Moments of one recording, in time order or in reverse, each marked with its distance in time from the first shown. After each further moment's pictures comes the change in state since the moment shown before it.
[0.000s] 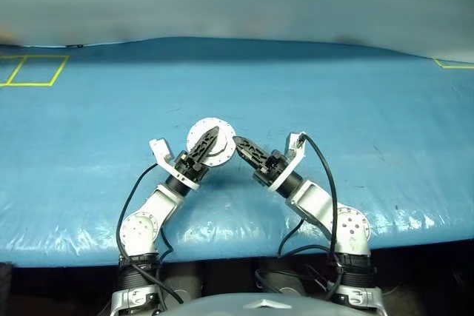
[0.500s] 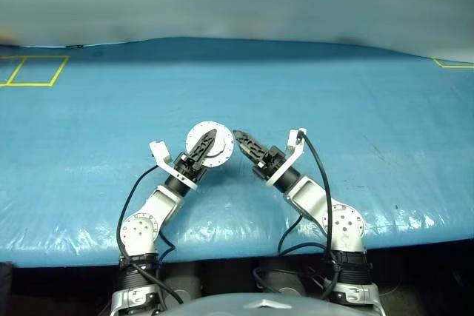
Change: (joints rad) left arm -0.001 -0.009 0.018 0.050 0.025 -0.043 0.071; right arm -0.022 0.026 0.010 -0.018 -0.168 -0.140 0.062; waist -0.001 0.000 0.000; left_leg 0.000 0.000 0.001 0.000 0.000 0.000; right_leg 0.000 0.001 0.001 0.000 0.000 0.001
